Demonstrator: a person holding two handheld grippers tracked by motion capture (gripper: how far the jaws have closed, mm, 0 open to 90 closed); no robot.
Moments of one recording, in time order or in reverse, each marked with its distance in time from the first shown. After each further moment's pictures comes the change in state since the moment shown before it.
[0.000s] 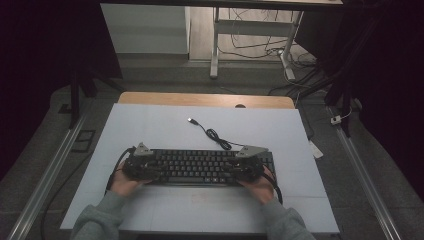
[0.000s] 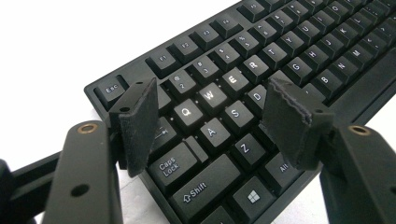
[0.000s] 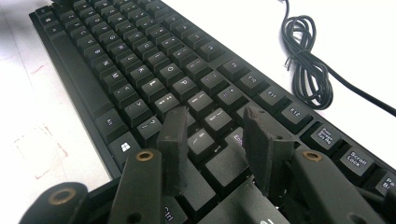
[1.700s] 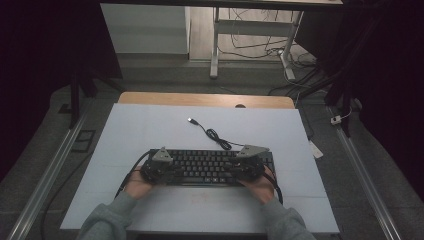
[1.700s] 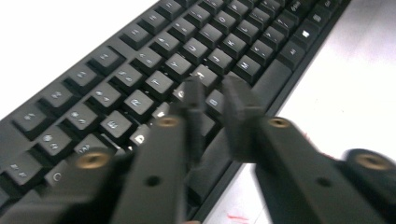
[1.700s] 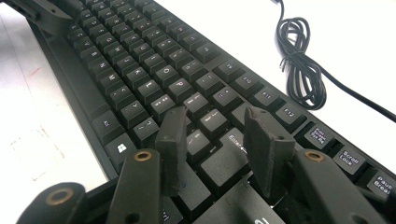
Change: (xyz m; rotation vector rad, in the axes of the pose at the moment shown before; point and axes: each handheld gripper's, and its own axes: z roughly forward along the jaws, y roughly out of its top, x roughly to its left) left arm -0.044 0.023 0.014 0.048 -0.195 0.170; right arm -0.002 0.000 -0.002 -0.007 -0.009 0.004
